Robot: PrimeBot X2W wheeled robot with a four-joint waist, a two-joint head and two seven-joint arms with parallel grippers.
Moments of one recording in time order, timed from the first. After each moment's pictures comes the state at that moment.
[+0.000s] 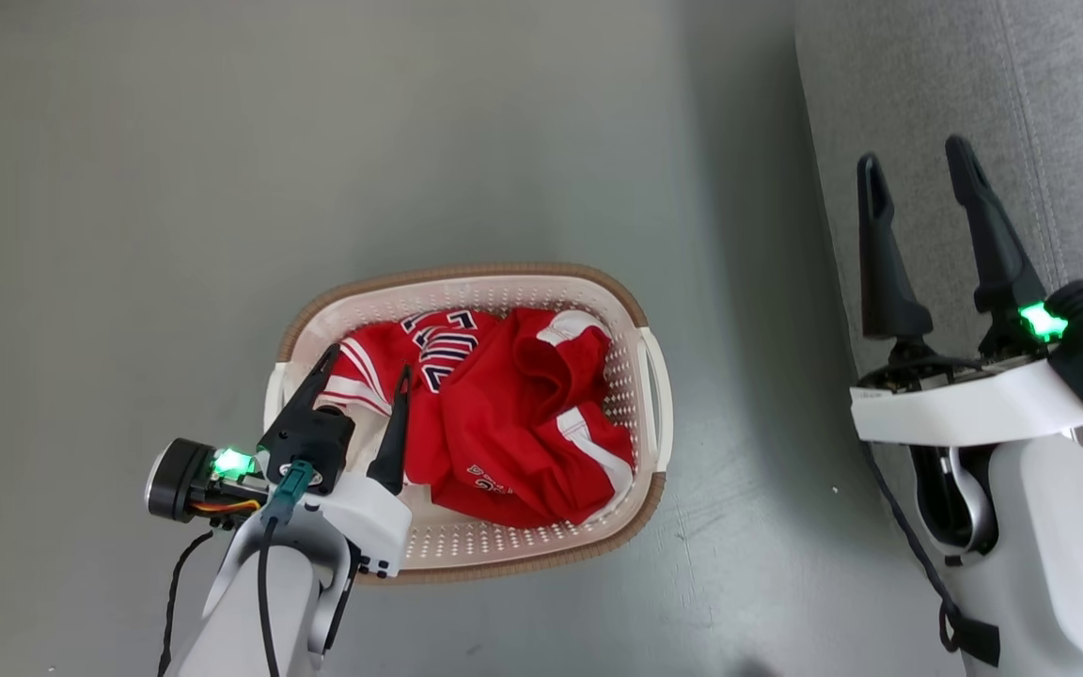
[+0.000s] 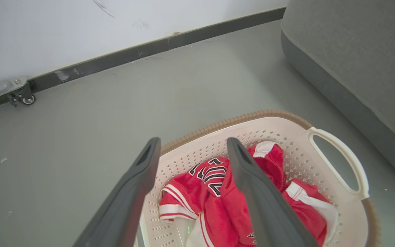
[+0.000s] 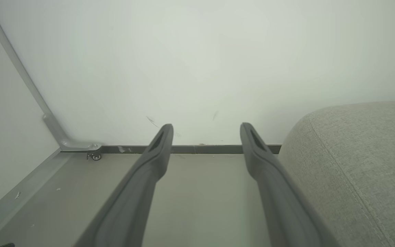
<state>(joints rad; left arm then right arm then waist) -0.42 0.09 -0.29 0.60 -0.02 0.08 -0.25 -0.37 -0.05 0.02 0.13 0.17 0.12 -0.20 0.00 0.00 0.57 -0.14</state>
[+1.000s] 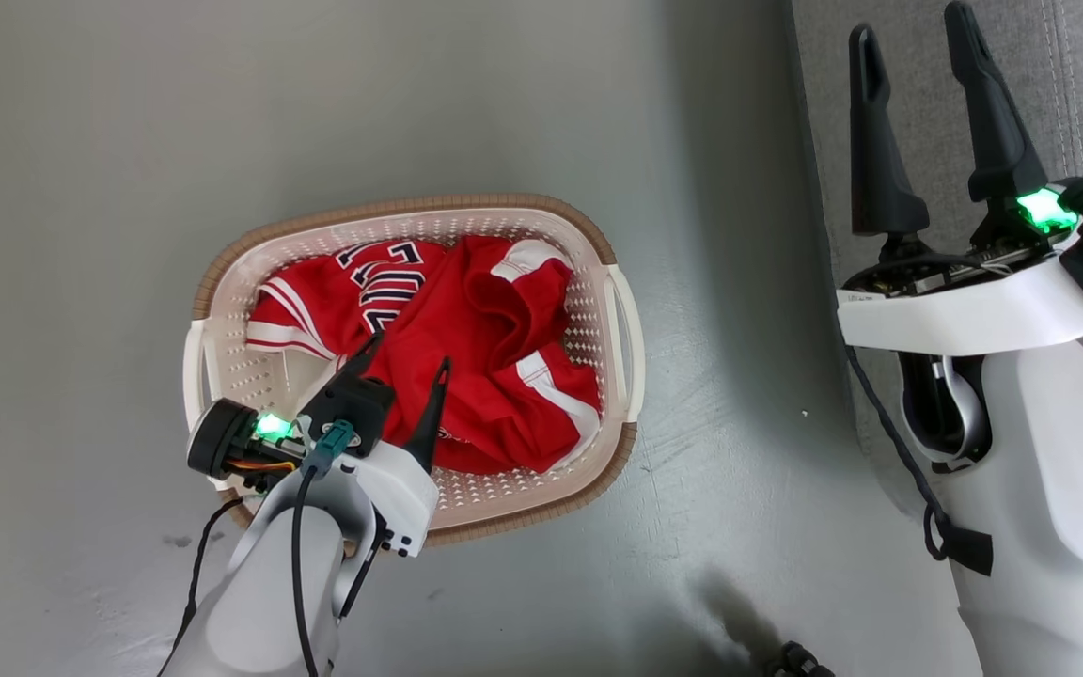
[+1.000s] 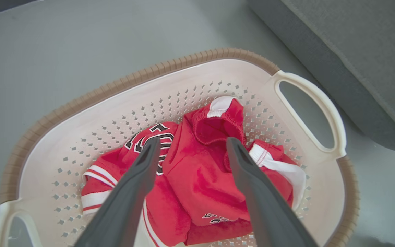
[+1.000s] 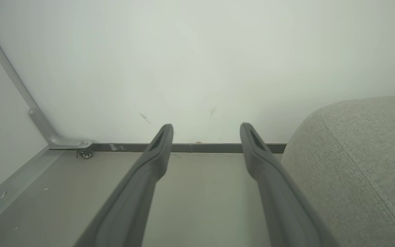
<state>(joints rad) -0.55 0.07 -0.36 0.77 -0.02 -0.01 -0.25 -0.56 -0.05 0.07 0.19 0.21 0.12 -0.23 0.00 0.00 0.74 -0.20</state>
